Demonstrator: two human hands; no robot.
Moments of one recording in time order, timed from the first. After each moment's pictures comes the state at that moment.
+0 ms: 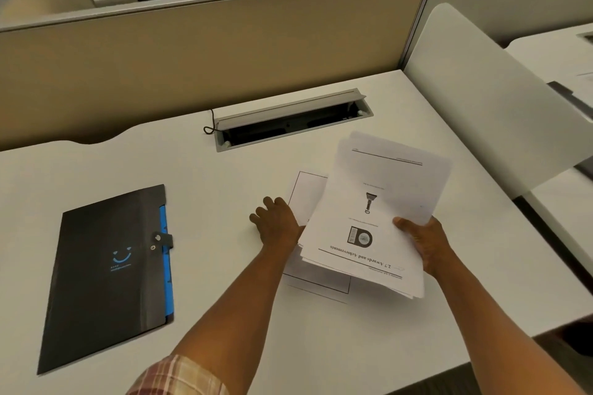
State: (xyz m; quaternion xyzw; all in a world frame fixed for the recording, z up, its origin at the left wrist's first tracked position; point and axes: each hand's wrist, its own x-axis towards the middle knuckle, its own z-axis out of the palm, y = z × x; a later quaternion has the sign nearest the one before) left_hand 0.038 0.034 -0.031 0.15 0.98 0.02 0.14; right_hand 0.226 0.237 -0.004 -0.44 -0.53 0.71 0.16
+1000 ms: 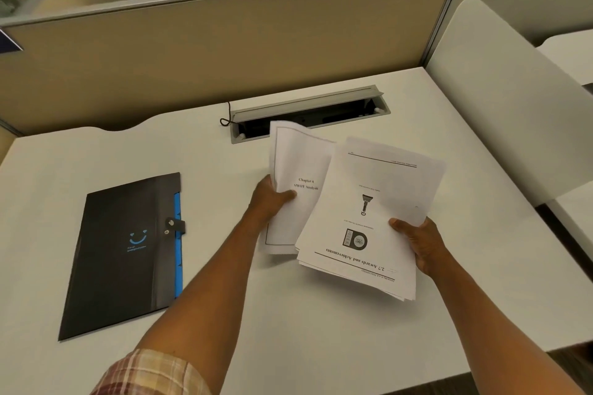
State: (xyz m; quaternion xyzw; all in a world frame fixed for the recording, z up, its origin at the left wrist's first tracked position) left_hand -0.016 -0.002 -0.013 0.03 0.81 0.52 0.27; right_hand 0.214 0.231 -0.014 -0.41 -0.53 0.74 0.11
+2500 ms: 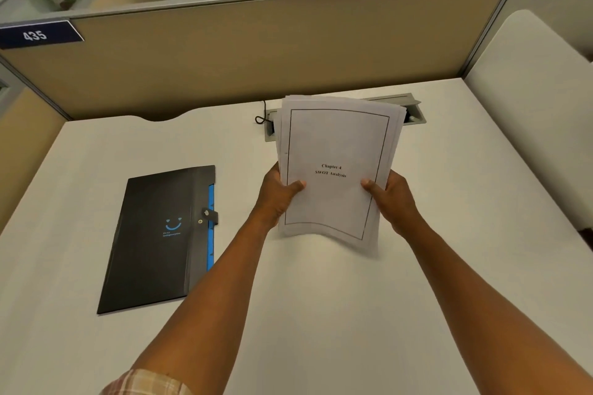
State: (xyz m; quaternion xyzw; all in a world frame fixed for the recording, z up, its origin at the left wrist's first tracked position) left_hand -0.017 -0.049 0.026 0.06 0.74 0.64 0.21; right_hand 0.102 0.166 0.033 -0.22 -0.77 0.59 0.12
